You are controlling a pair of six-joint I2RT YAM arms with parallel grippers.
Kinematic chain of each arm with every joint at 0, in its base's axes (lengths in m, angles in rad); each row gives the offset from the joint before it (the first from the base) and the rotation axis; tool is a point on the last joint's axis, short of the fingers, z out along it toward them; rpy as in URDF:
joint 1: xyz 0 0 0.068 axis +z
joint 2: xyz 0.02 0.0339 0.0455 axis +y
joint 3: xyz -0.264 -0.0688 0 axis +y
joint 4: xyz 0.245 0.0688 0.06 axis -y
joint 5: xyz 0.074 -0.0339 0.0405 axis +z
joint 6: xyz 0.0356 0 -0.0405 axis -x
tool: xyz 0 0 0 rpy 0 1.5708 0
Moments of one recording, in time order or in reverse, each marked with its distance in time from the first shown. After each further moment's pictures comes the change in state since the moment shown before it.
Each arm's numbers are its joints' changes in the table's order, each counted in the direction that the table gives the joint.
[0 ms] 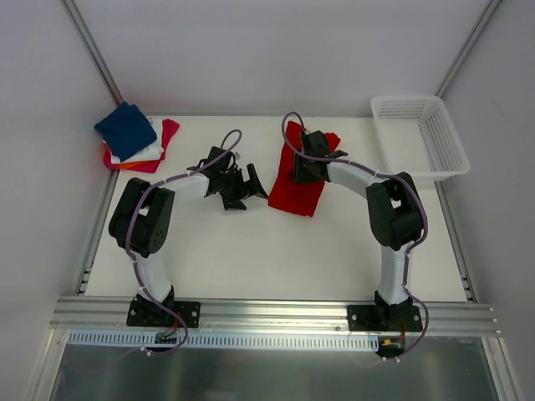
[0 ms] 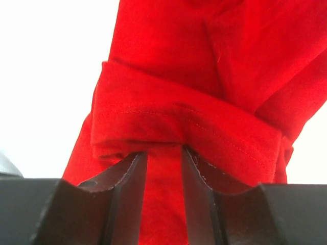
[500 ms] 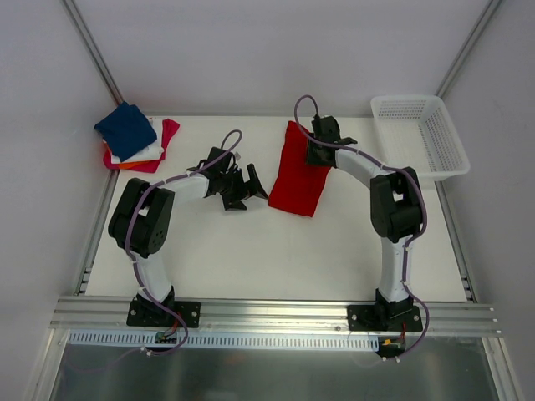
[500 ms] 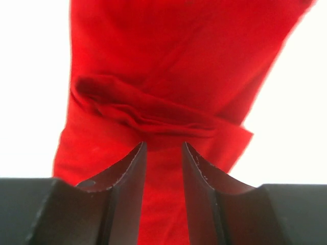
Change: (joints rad) left arm -0.001 -0.005 0.011 0.013 -0.001 -0.003; right arm -0.085 0.076 -0.166 -0.032 -0.098 0.044
